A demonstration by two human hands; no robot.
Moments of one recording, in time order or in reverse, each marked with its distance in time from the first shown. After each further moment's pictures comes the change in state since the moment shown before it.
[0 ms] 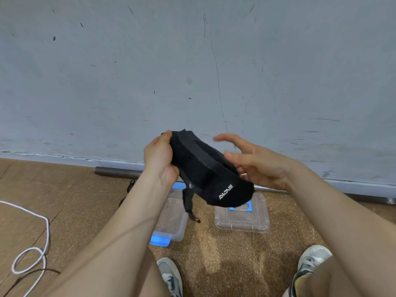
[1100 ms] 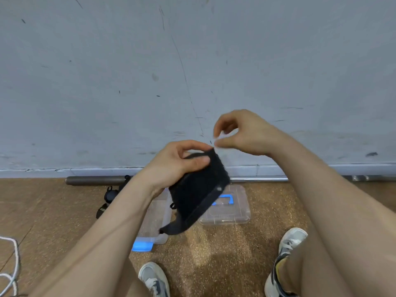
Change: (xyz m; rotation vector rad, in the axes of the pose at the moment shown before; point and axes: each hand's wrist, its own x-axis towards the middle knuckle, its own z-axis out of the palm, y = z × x) left_hand -0.034 -0.031 0.025 0.833 -0.795 0.110; right_hand -0.018 -0.029 -0.039 -0.911 0.503 -0.165
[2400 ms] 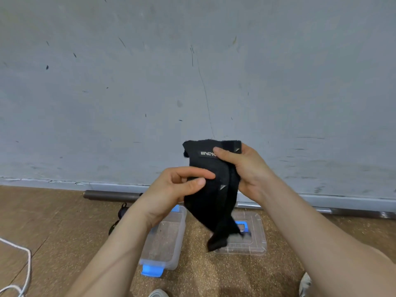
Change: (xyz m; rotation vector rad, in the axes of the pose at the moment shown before) left_hand -0.029 -0.001 -0.039 -0.196 -0.013 0.152; right_hand 0.015 -0.039 0.053 1.250 0.155 0.295
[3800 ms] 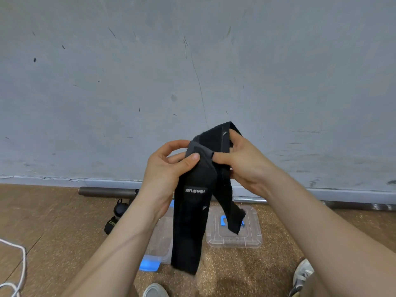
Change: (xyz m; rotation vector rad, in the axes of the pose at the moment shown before) left_hand 0.012 0.014 0.027 -0.186 0.411 0.083; right_hand -0.004 -0.008 -0.013 -0.383 -0.207 -0.093
